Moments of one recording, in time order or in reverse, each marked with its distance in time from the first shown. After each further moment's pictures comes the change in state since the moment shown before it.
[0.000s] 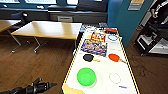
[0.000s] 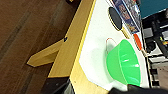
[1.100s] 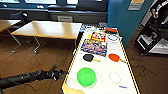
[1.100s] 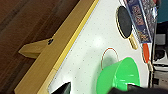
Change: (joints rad) left arm -0.202 0.313 -0.246 -0.022 0.264 -0.309; right arm 0.028 0.017 0.012 -0.007 -0.016 0.000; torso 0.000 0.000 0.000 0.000
